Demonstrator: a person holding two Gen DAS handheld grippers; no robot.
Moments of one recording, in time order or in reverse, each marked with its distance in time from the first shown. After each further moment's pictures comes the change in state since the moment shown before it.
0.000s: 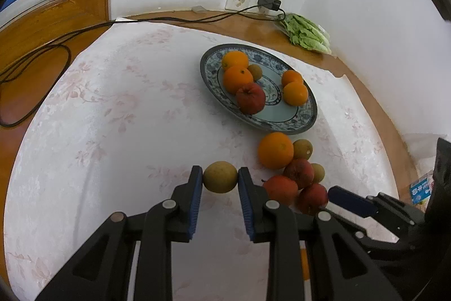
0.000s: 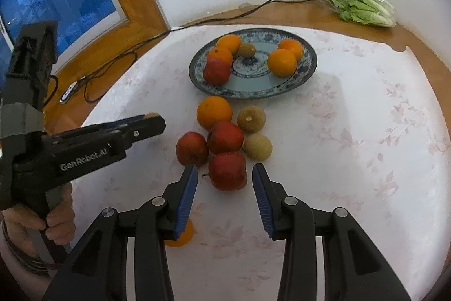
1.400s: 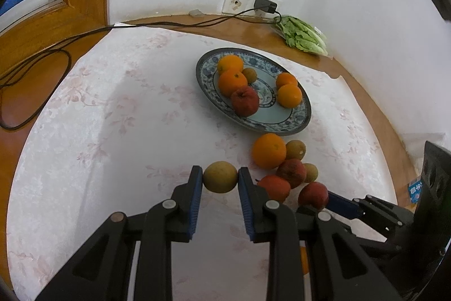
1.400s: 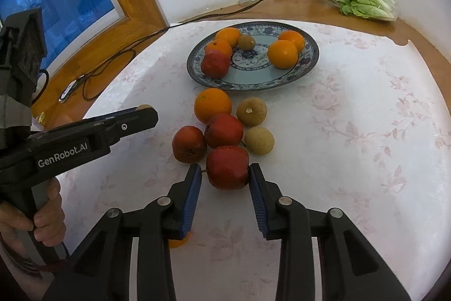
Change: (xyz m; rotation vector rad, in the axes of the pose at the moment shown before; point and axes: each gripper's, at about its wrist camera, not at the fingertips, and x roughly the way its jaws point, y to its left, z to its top) left arm -0.009 -0.002 0.001 0.013 -0.014 -0.006; right arm 0.003 -0.001 -0.003 0.015 0.003 0.008
